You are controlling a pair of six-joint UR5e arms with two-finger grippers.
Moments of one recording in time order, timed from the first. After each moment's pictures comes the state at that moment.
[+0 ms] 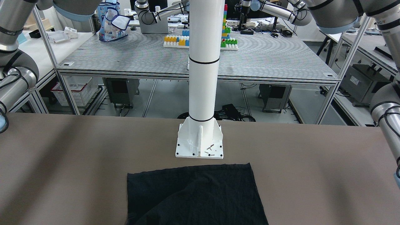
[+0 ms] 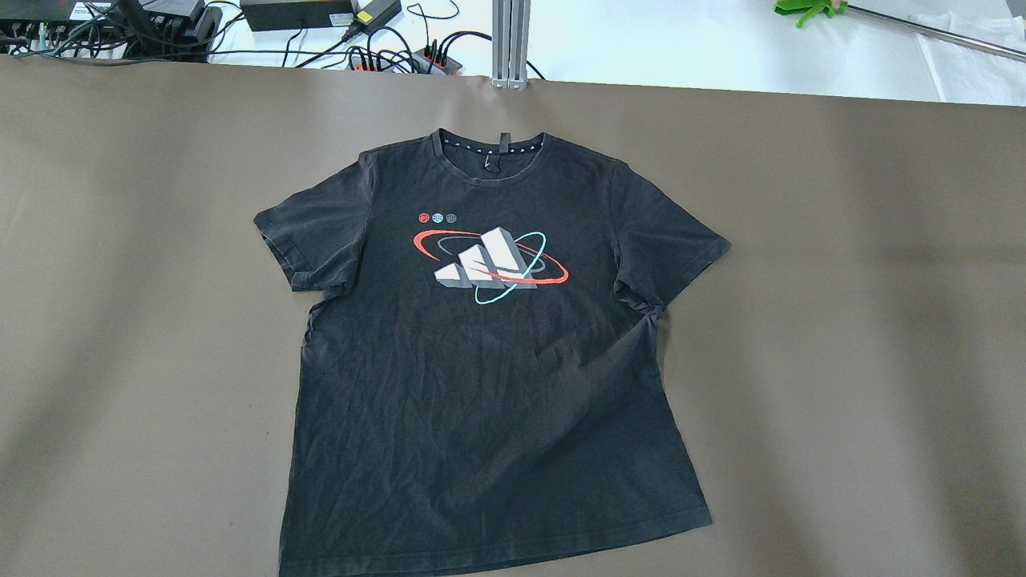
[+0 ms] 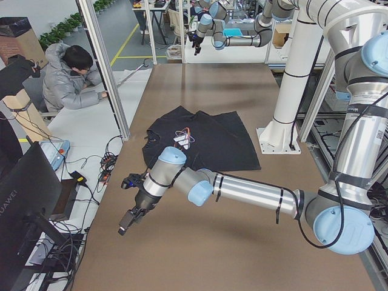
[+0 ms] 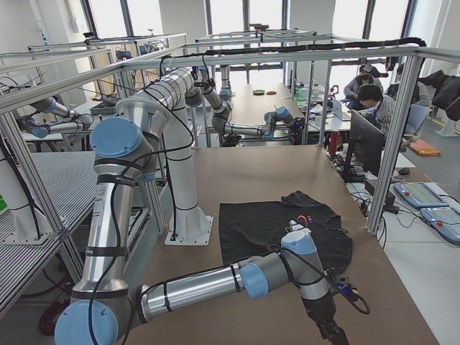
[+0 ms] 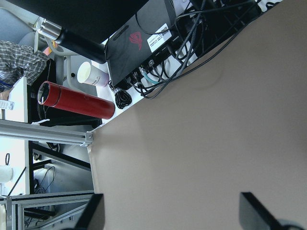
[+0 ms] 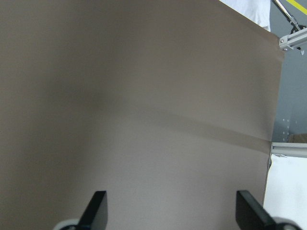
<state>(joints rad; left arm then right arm) -1.38 -1.84 -1.51 -1.99 -1.65 -0.03 1.48 -1.56 1.85 -1.41 1.94 0.03</state>
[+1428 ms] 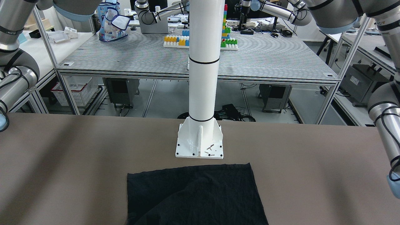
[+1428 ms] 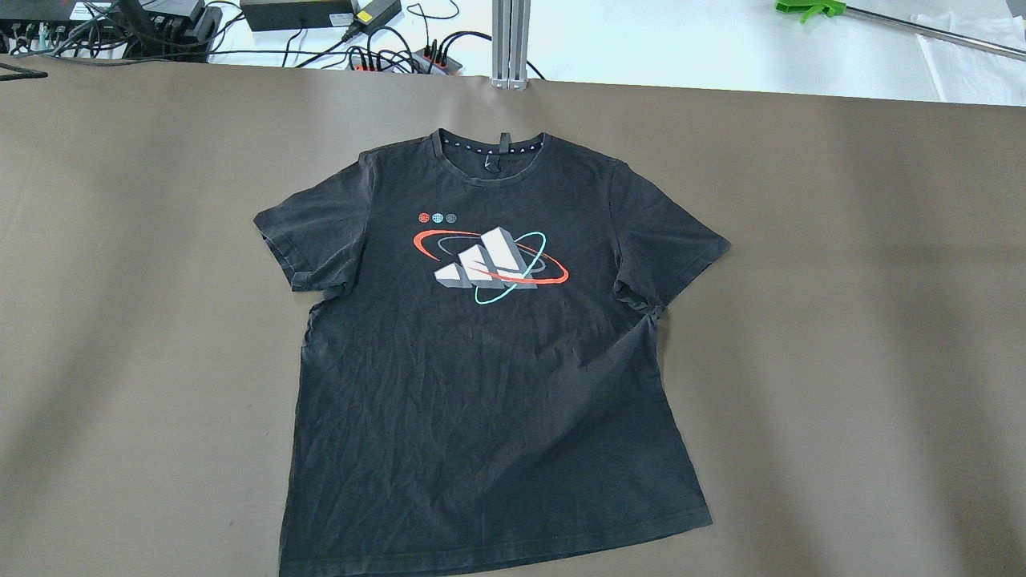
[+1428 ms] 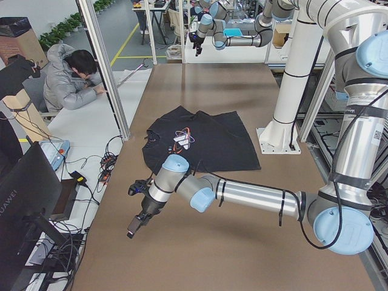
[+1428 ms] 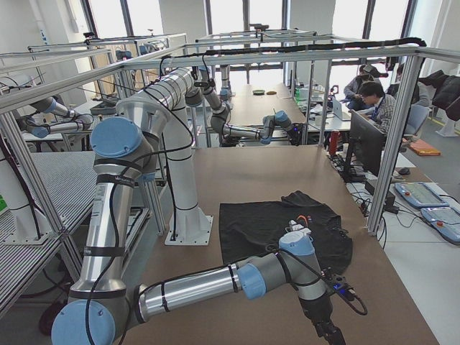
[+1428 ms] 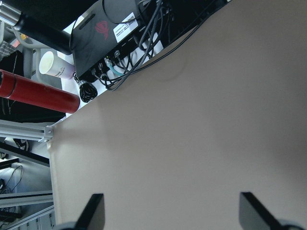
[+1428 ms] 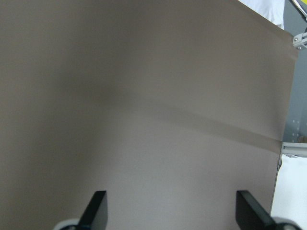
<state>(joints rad) -1.34 -1.82 -1.49 -2.05 -1.72 -0.10 1.48 -1.58 1.85 -1.41 1.98 0.00</state>
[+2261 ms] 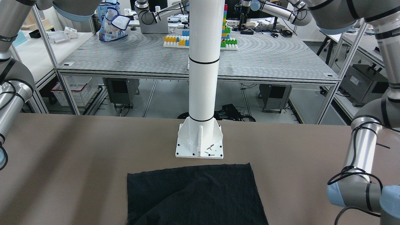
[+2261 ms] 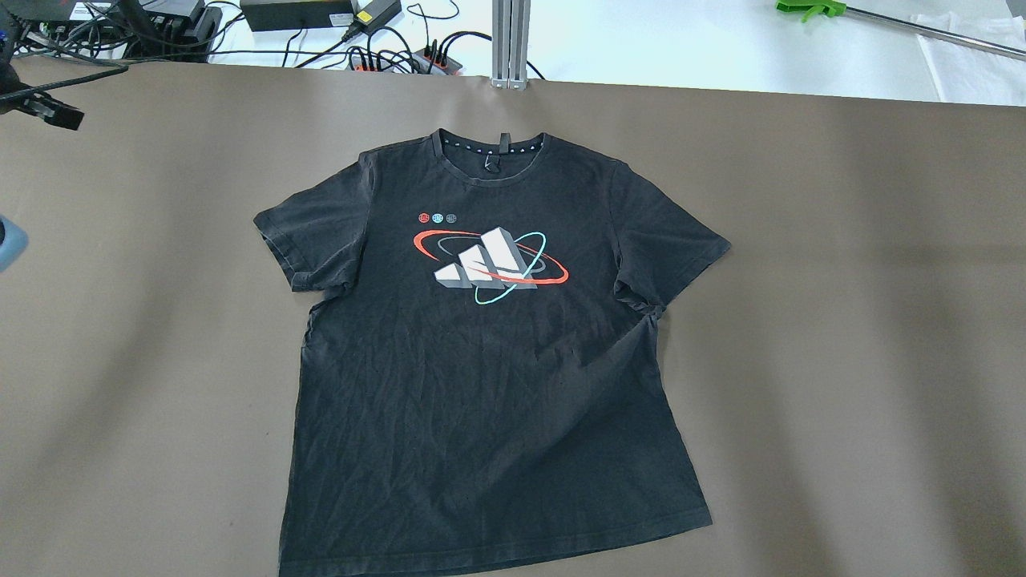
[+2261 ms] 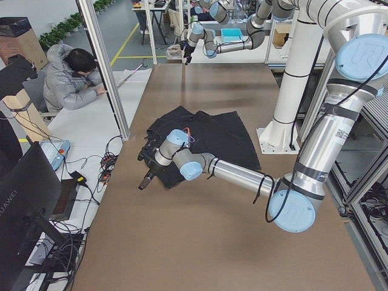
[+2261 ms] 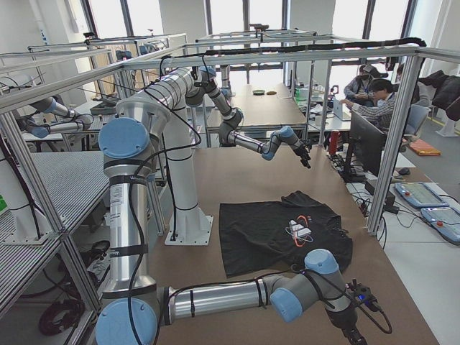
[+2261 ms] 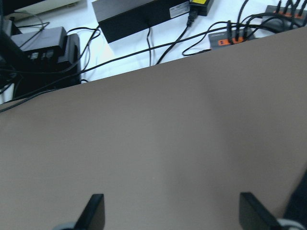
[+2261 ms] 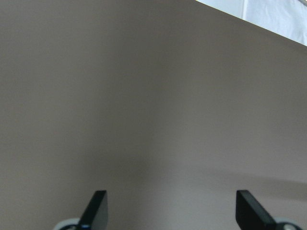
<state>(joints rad) -1.08 -2.03 -1.44 -2.18 -1.74 -0.65 1.36 -1.42 1.55 -1.09 1.98 0.30</state>
